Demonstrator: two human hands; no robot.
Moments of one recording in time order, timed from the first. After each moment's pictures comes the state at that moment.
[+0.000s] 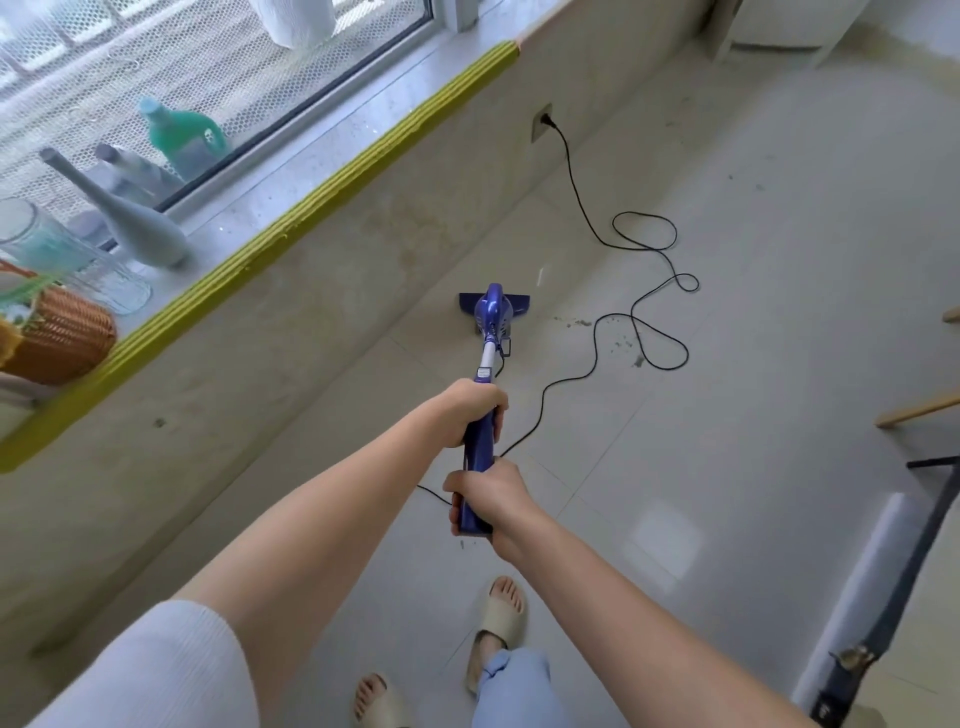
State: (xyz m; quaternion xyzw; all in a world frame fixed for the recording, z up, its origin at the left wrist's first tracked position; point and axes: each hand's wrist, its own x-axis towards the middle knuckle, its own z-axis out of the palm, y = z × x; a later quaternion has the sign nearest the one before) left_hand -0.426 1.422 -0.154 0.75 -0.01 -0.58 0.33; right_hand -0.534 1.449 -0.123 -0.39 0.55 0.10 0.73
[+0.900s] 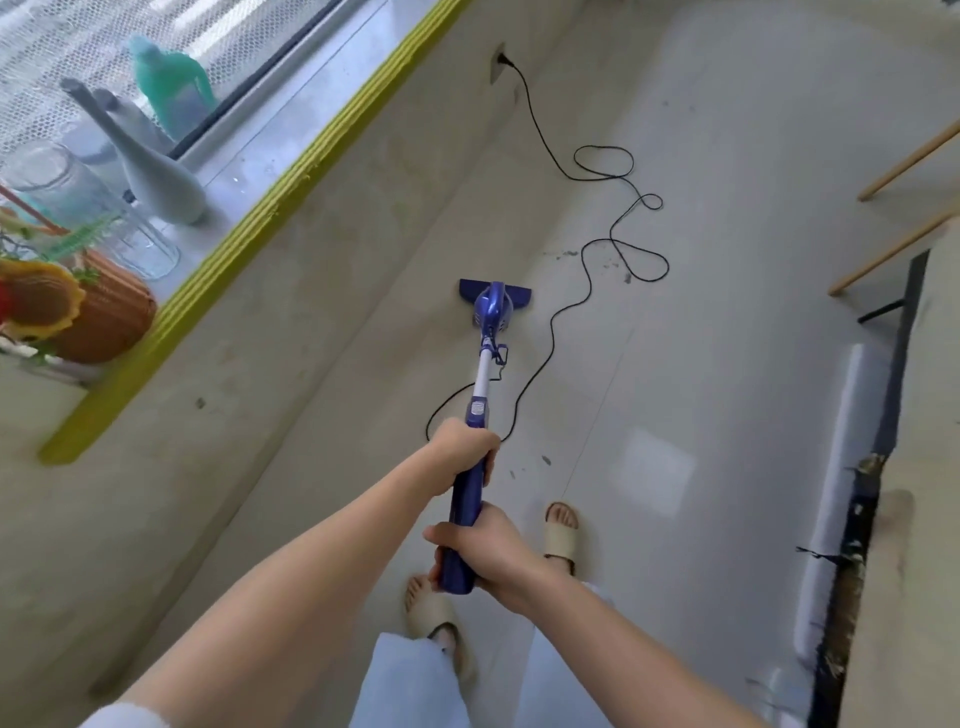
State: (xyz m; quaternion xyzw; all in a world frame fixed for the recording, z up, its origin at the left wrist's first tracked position) left_hand -0.391 1.695 -0.198 0.74 -0.11 -0.62 0.25; right_hand -0.497 1.736 -0.162 -0.35 0.52 0.07 0.77
